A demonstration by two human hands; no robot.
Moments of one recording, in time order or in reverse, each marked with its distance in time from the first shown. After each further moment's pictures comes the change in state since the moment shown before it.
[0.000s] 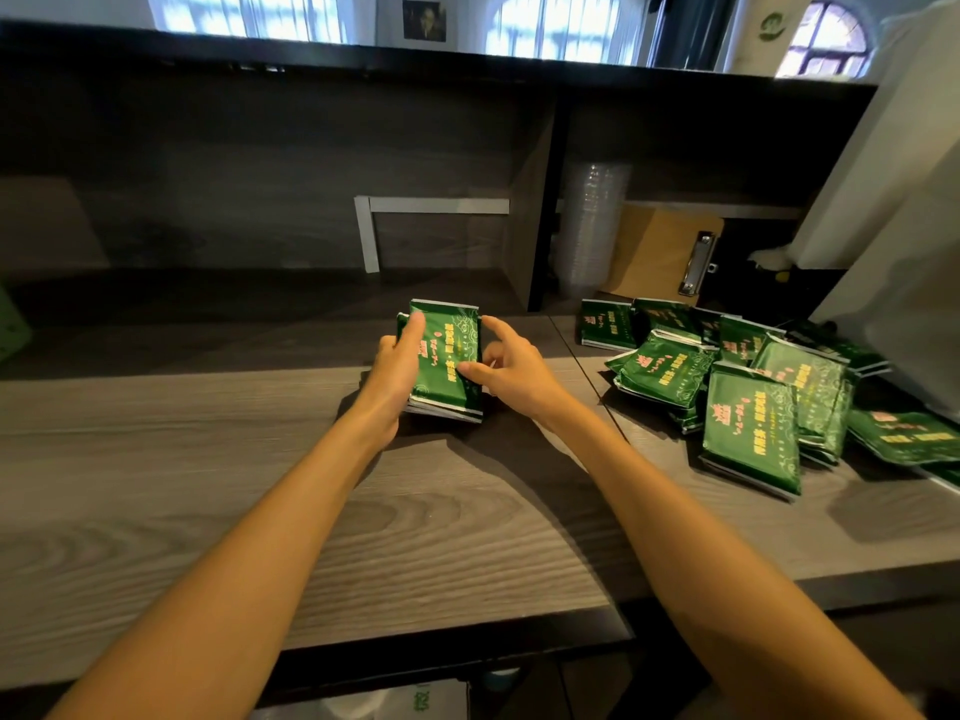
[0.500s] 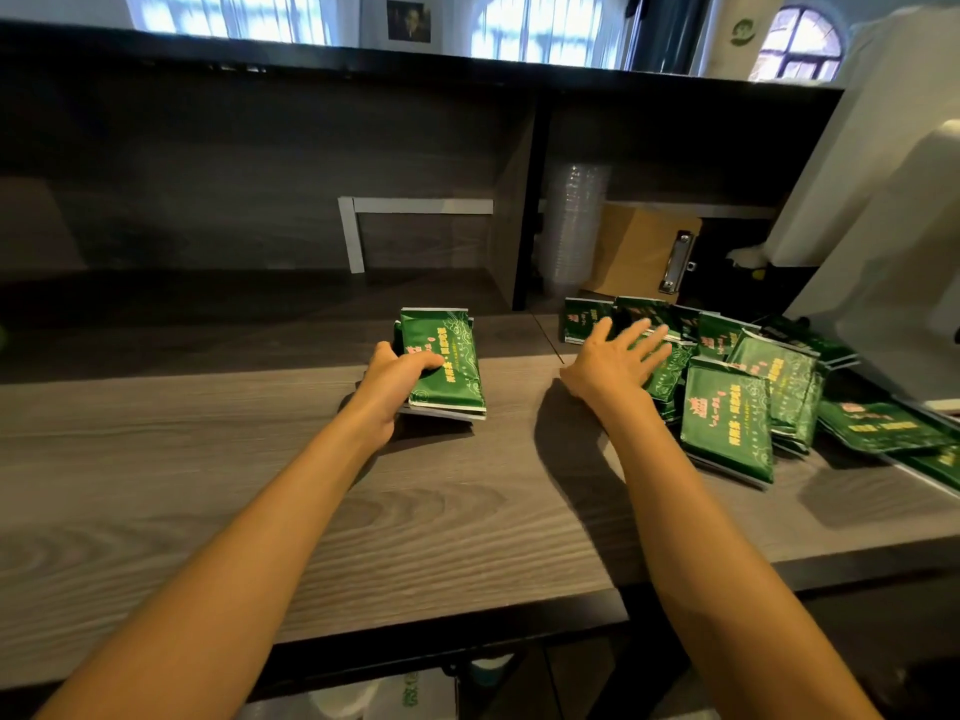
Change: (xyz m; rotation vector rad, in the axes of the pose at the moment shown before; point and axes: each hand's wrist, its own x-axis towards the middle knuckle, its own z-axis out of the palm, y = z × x) left_hand -0.005 -0.003 0.005 -0.017 -0.068 -0.037; right_hand -0.007 0.032 -0.064 -0.832 0.178 0.632
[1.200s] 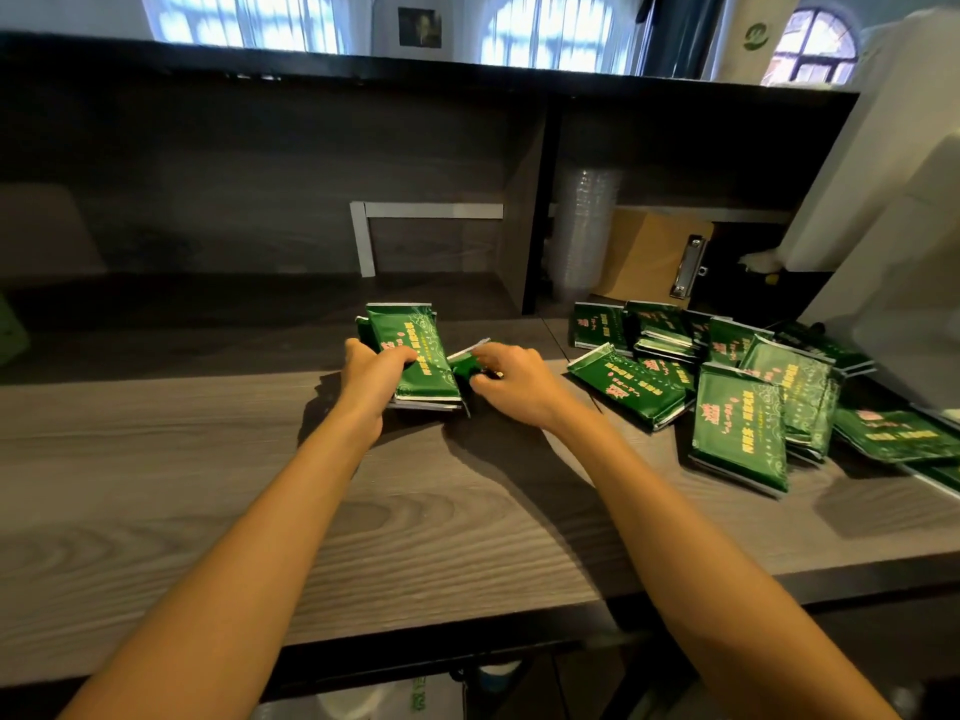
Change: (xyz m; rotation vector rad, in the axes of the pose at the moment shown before) left_hand 0.005 0.006 -0.016 0.008 0.240 0.072; right_hand -0.039 -0.046 0.010 0.442 -0.103 -0.674
